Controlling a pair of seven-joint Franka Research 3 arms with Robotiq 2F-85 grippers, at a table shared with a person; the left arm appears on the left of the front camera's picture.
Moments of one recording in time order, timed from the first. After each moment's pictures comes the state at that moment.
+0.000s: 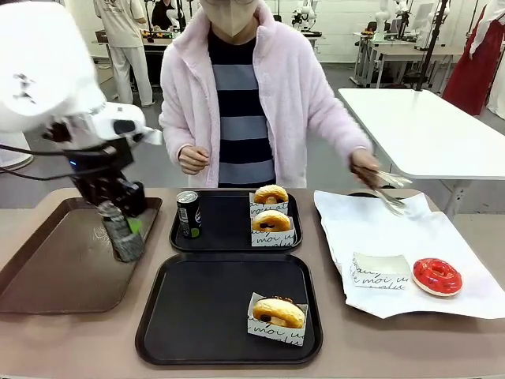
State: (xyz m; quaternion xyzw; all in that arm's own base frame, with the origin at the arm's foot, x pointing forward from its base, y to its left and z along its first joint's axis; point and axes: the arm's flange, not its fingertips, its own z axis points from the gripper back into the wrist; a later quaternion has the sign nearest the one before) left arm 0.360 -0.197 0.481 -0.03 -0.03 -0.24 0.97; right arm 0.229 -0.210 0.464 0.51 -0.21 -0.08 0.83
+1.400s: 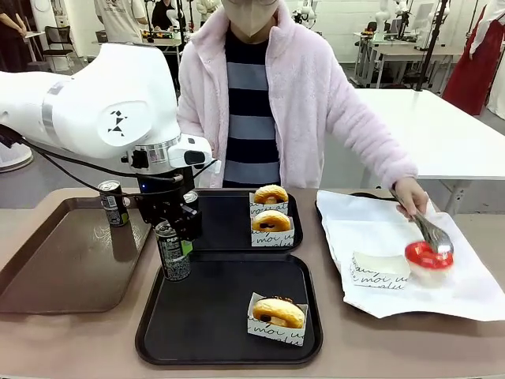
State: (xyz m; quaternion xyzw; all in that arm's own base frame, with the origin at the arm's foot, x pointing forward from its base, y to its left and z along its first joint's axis) left arm 0.369 -0.287 0.439 -0.02 0.00 -0.28 0.96; right arm 0.229 -0.210 0.464 0.51 -0.21 -0.08 0.83
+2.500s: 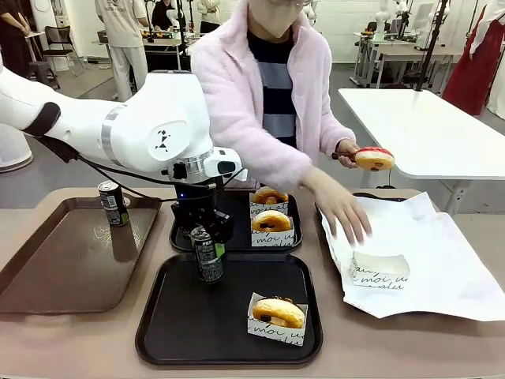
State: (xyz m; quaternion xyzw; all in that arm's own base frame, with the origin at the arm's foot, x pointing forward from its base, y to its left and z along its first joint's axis) left arm 0.411 -0.333 0.394 -0.06 0.01 -0.29 0.96; right arm 0.229 -0.210 0.464 0.51 -0.21 -0.08 0.83
